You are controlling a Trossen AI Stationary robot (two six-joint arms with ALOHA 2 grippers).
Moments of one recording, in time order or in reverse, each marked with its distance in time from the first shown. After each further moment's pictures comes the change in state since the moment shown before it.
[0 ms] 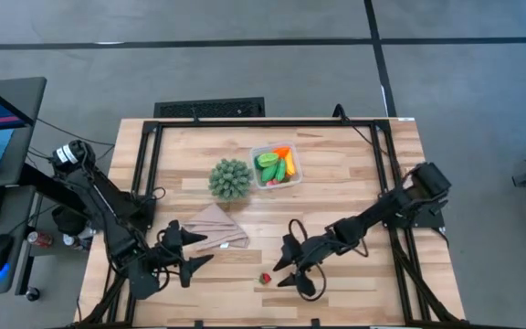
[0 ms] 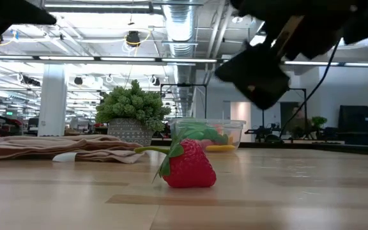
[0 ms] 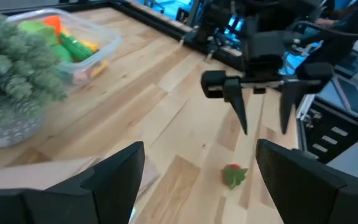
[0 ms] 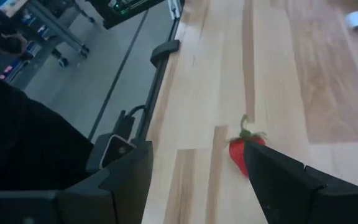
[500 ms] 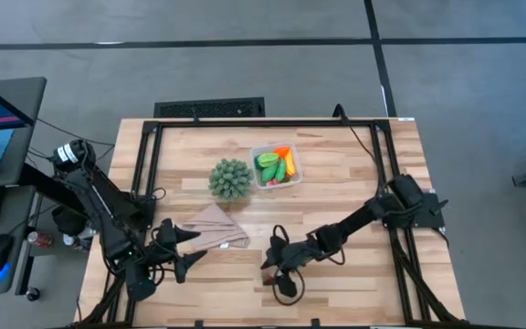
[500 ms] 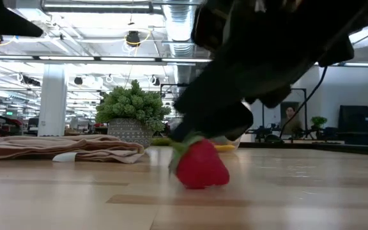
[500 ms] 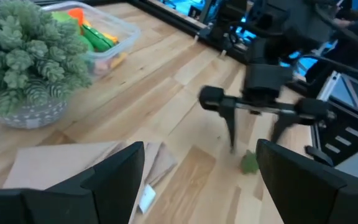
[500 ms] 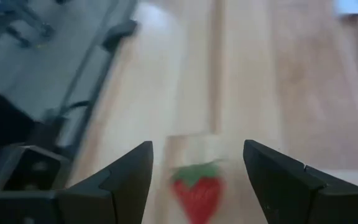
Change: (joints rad) left arm -0.053 -0.006 -0.001 -0.221 -0.039 -0.241; right arm -0.033 0.212 0.156 -0.055 0.051 -0.082
